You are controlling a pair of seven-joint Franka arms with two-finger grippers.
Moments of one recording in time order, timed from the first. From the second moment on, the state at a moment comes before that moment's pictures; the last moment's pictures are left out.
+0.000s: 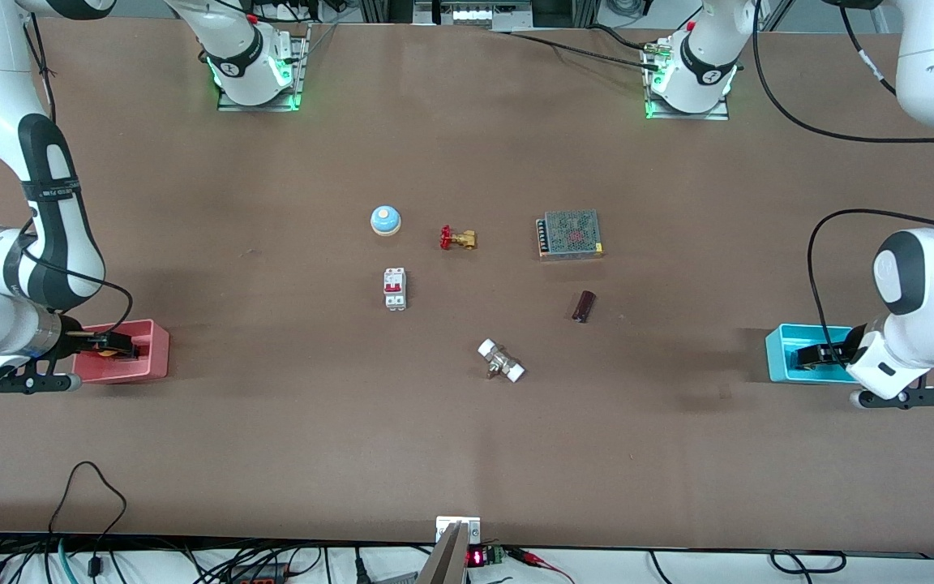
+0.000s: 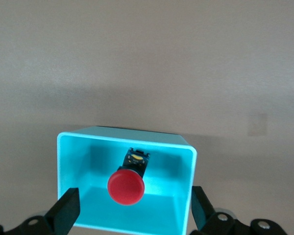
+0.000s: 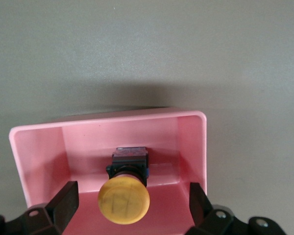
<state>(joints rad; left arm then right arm) 0.20 0.64 -0.04 -1.54 0.14 2.13 0.02 -0.16 0.69 -0.07 -1.55 -0.05 2.20 -0.23</state>
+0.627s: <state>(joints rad) 0.22 0.69 -0.04 -1.55 0.14 2.15 0.02 -0.16 0.71 -0.07 -1.55 -0.07 2.20 -0.25</state>
